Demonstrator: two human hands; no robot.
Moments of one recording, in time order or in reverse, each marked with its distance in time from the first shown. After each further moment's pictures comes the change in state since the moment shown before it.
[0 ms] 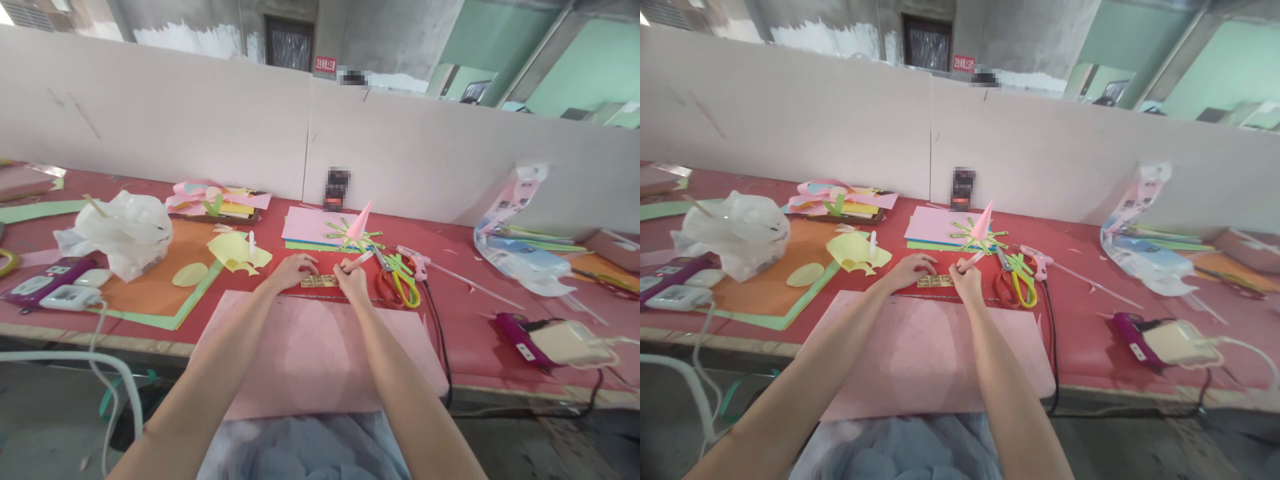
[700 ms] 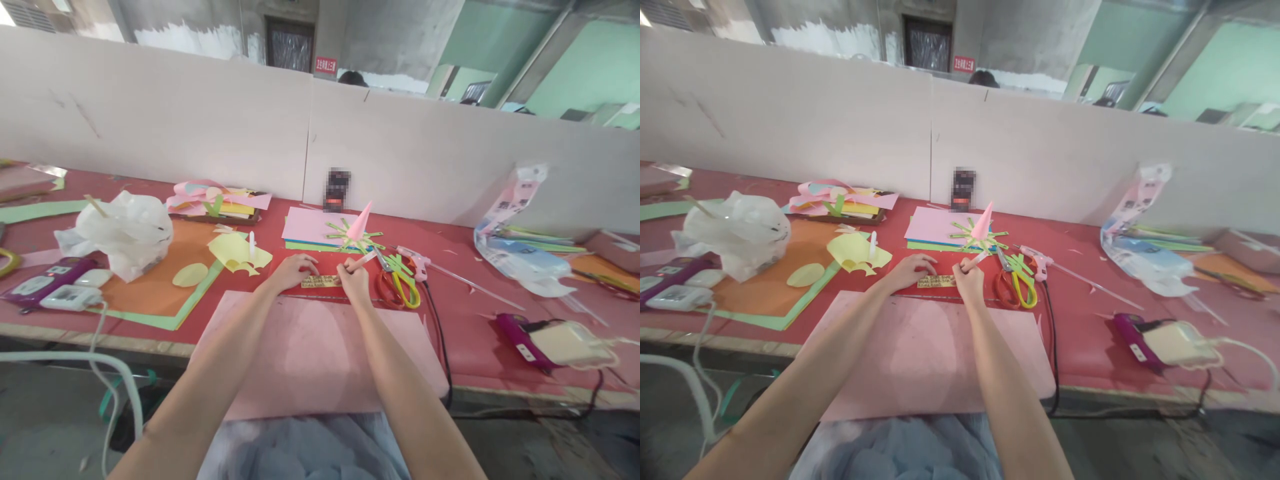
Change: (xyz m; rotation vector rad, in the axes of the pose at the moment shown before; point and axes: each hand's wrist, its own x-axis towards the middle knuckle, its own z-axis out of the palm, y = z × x) left_hand 0.000 -0.003 0.002 -0.011 0.010 0.014; right_hand 0.002 0.002 0.000 0.020 0.055 0.066
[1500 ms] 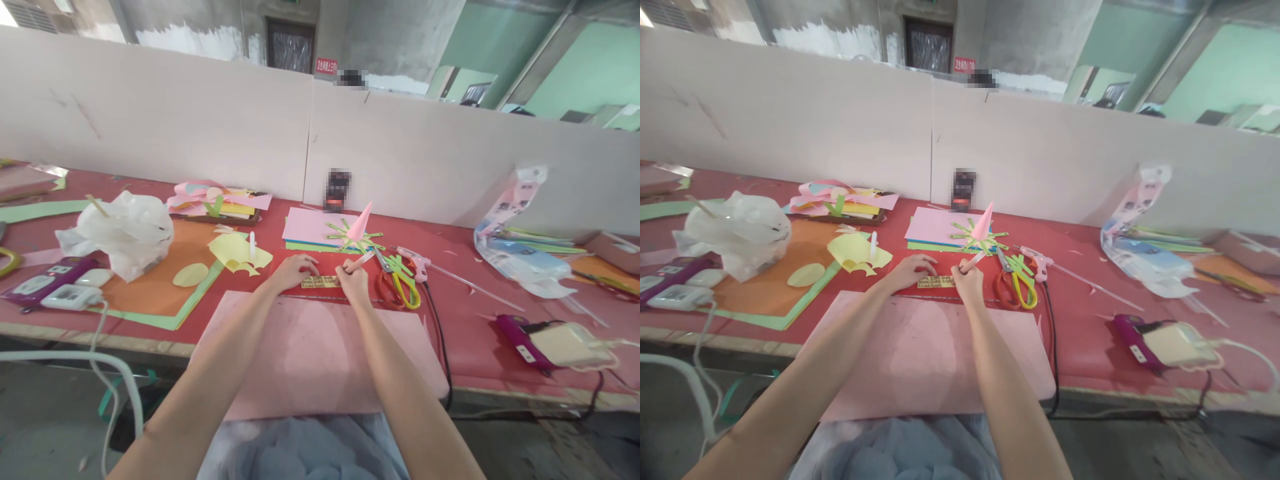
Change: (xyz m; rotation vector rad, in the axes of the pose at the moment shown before) left_hand -0.001 0.005 -0.003 -0.001 -0.012 -0.022; right_hand 0.001 0.003 0.000 -0.087 0.006 -0.046
